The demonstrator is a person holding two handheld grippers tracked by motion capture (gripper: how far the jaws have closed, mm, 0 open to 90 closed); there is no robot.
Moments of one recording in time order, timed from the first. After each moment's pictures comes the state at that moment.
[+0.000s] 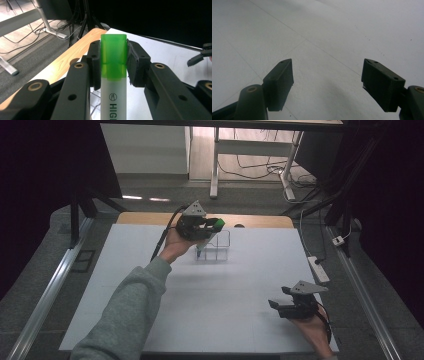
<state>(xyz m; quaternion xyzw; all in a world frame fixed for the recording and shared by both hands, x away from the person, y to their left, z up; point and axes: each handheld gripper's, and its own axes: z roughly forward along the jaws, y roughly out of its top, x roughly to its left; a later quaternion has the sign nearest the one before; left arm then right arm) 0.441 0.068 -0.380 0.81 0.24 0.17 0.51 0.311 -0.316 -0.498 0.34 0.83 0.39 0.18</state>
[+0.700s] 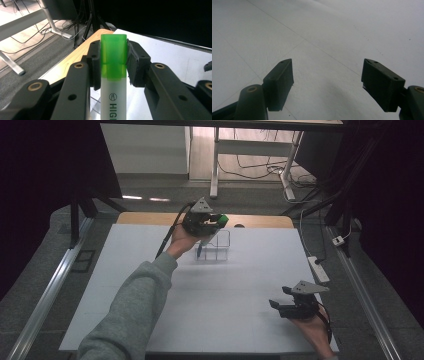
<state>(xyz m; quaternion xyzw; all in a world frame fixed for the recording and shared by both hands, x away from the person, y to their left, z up) 0.459 0.054 -0.382 0.81 0.25 0.19 0.50 0.311 -0.318 -0.497 0.34 0.83 0.39 0.19</state>
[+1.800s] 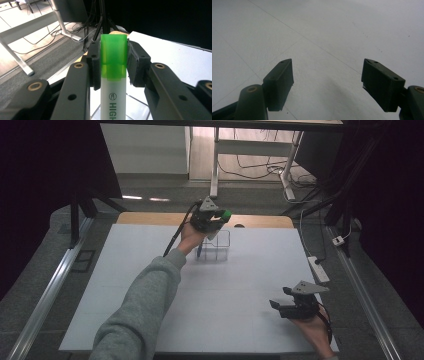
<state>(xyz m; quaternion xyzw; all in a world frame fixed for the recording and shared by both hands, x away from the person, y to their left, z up) 0.499 0.038 -0.411 0.79 0.27 0.22 0.50 0.311 -0.320 -0.499 0.35 0.83 0.39 0.18</state>
